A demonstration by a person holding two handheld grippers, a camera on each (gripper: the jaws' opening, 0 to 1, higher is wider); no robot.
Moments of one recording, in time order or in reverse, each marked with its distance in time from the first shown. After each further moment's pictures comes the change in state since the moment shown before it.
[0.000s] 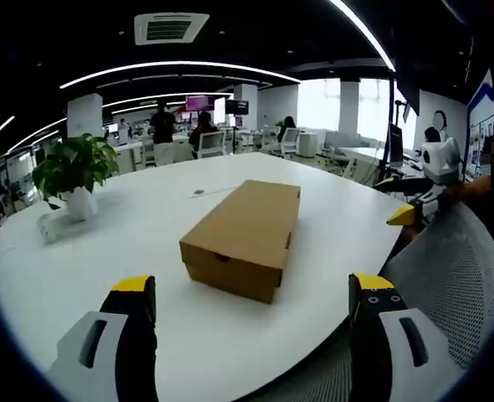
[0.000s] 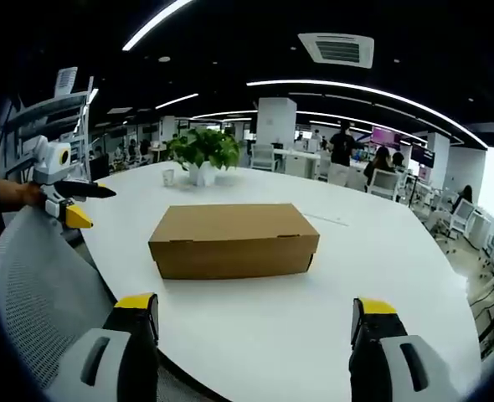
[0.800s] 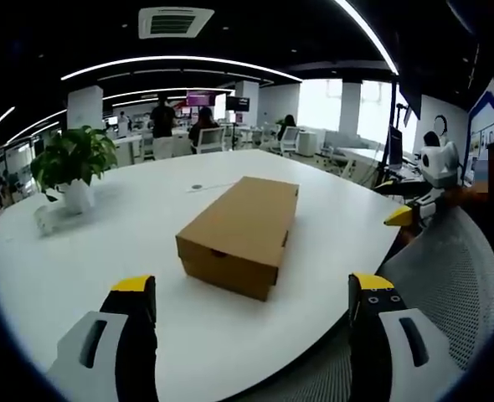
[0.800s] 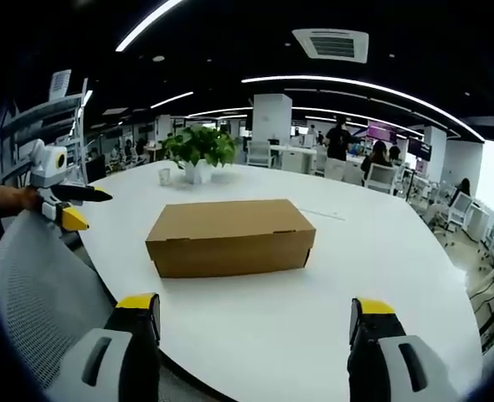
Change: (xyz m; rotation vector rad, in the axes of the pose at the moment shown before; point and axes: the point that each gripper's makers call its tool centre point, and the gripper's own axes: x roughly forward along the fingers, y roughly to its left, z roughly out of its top) left arm 0.000 -0.002 -0.003 -0.031 0.020 -0.013; right arm -0.002 -0.003 -0.003 0.023 0.017 -0.011
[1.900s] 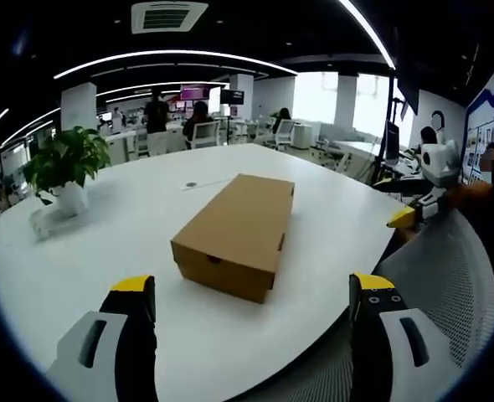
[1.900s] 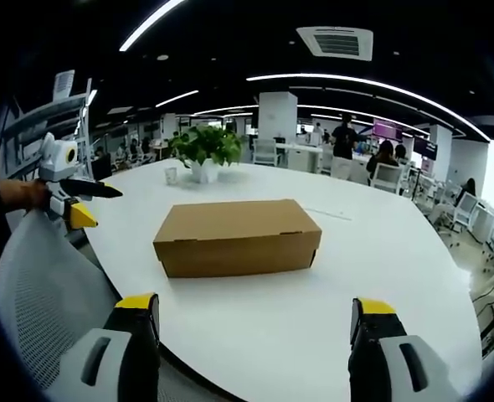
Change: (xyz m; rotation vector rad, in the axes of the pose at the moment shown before) left arm 0.006 -0.002 0.010 0.011 0.042 -0.024; right arm -0.004 0.005 0.005 -0.009 0.012 0.038
